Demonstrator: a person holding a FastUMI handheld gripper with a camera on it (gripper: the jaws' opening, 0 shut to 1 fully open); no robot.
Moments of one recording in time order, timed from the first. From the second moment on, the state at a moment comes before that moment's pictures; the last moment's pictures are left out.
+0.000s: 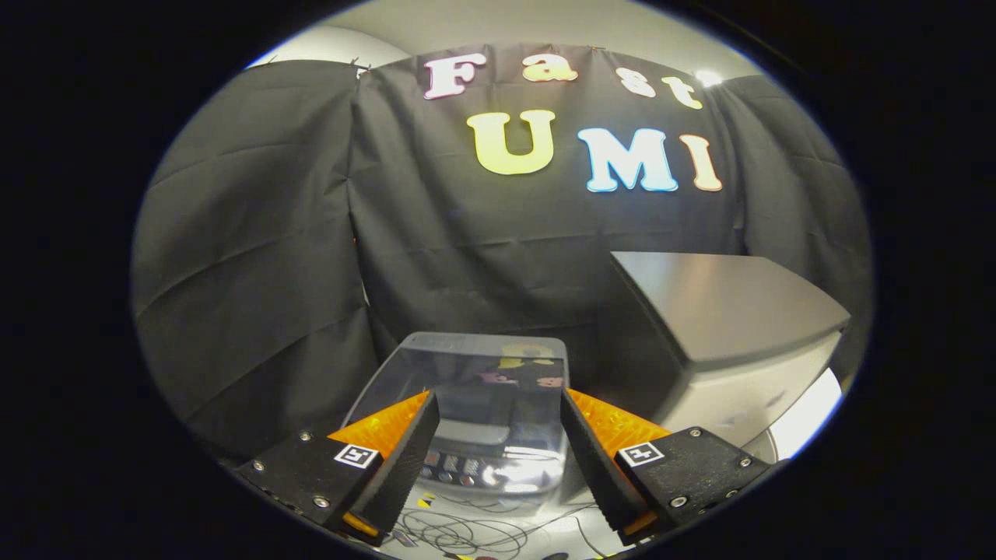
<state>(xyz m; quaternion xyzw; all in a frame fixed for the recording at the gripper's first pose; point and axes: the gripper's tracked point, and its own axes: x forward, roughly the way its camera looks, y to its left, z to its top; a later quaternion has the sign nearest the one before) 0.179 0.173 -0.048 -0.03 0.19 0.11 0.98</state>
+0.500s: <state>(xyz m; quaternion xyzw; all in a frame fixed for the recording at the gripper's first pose) 0.007 0.035 -0.014 -0.08 0.13 0.09 0.98</state>
